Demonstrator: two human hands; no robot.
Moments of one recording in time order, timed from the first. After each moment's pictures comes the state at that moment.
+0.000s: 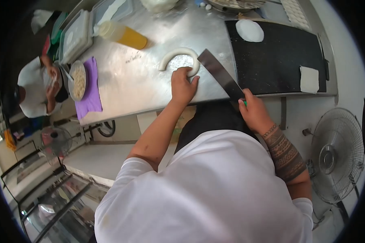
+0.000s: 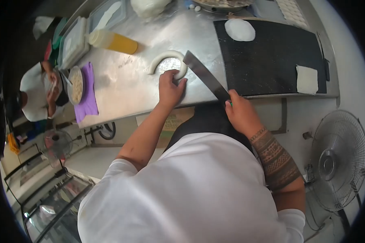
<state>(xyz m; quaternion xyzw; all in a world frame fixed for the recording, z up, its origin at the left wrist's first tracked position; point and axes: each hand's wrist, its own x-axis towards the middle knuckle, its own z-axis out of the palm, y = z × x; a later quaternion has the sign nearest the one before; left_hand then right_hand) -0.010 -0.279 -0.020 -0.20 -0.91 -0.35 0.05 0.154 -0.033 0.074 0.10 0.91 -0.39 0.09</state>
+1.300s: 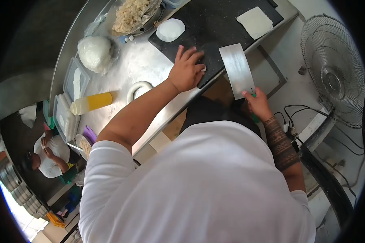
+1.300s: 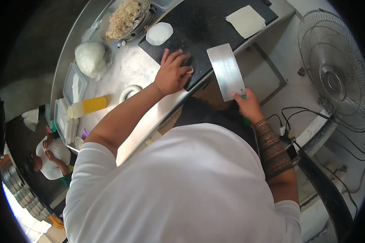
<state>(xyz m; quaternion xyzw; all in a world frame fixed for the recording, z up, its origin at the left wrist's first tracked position) -0.026 -0.097 0.031 -0.75 -0.65 -0.12 0.00 0.314 0.011 -0.011 0.50 0.61 -0.61 -0.08</state>
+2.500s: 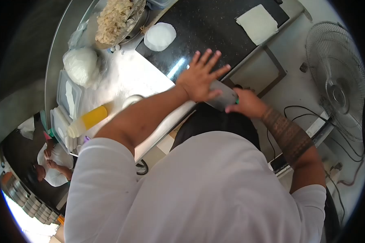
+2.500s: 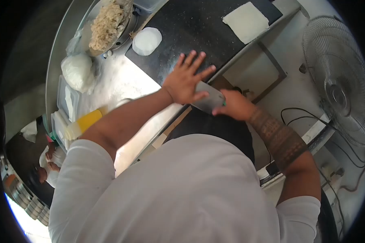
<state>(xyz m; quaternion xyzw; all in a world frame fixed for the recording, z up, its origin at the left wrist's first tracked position) -0.004 -0.038 0.018 -0.78 -0.61 -0.07 -0.13 0.246 0.060 0.031 0.29 0.78 -0.53 0.17</state>
